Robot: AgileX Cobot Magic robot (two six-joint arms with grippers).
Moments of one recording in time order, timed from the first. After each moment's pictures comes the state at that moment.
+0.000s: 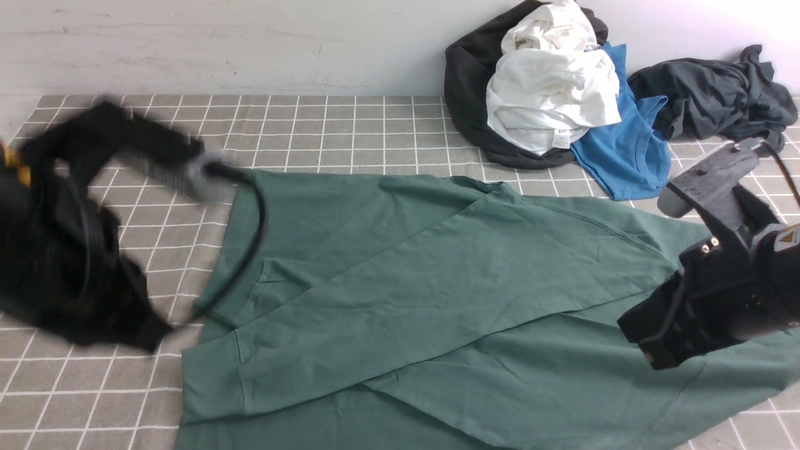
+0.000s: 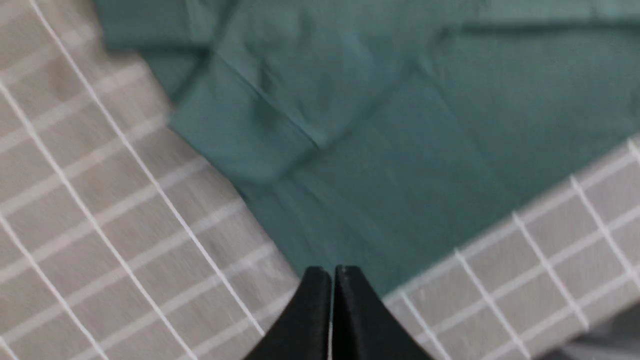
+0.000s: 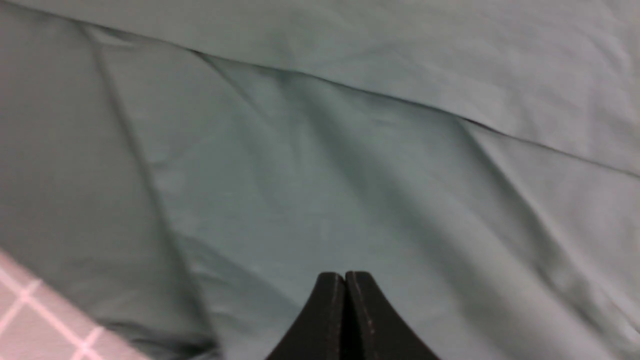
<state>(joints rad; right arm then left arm) 0.26 1.30 -0.87 0.49 0.87 -0.72 -0.24 1.17 -0.97 -0.20 1.24 0.35</state>
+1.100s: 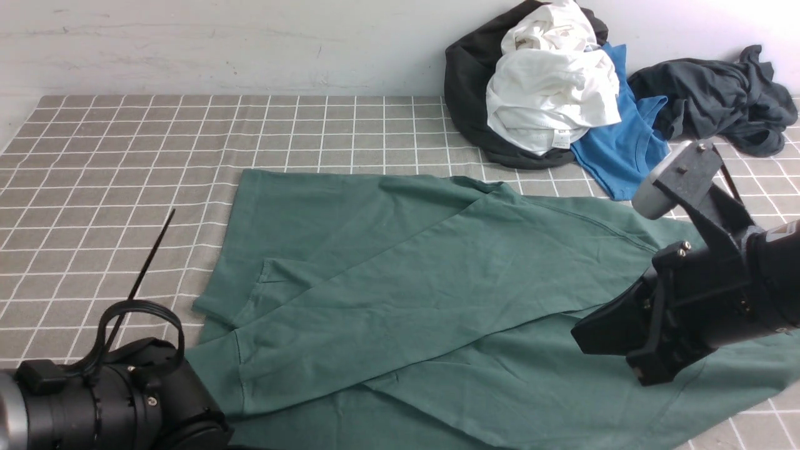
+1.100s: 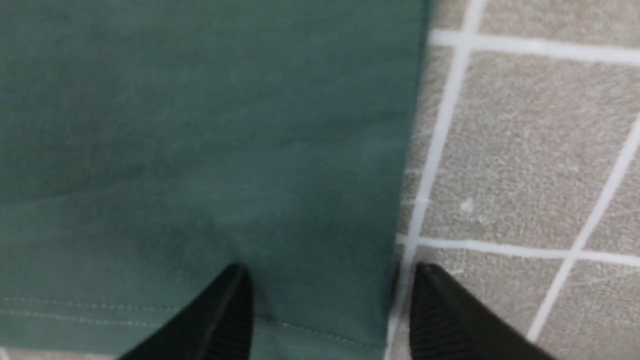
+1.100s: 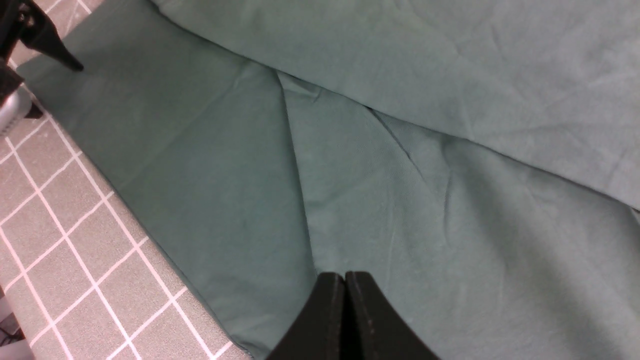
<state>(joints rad) 0.26 1.30 -0.87 0.75 0.95 -0.97 -0.70 1.50 -0.56 0.16 0.79 0.60</state>
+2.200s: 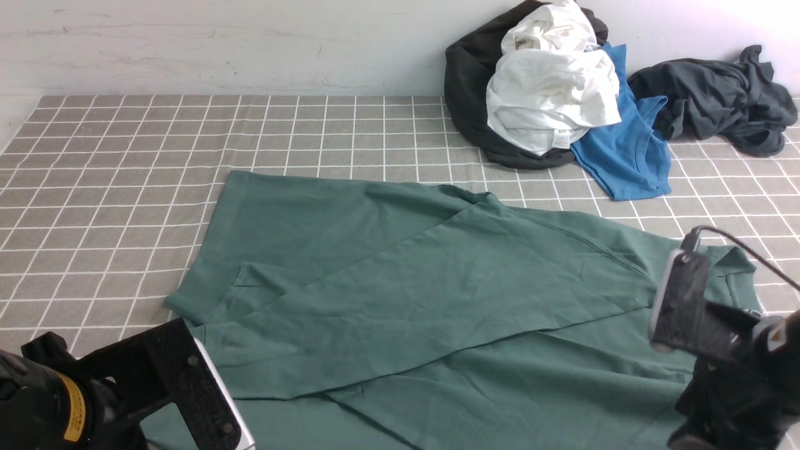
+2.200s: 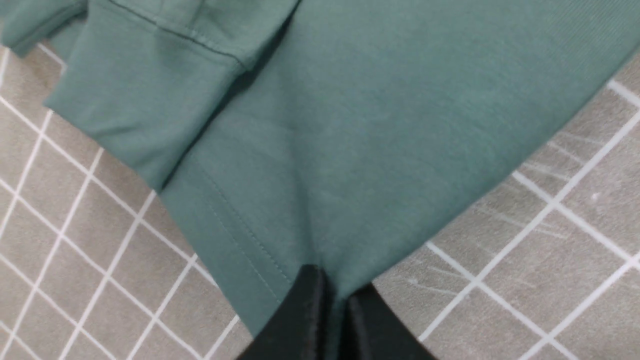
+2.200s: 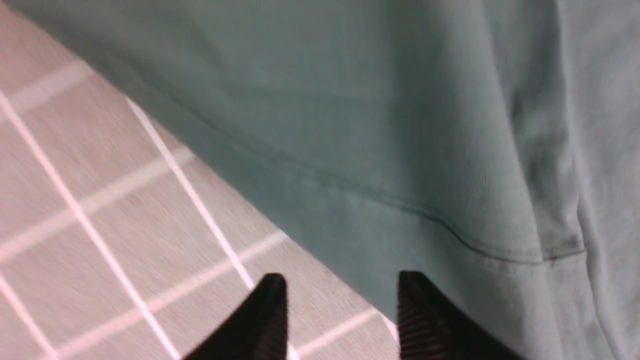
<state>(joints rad) 0.26 1.38 -0.70 0.13 0.85 -0.98 -0.56 1.06 -0.62 0.21 0.93 0.26</state>
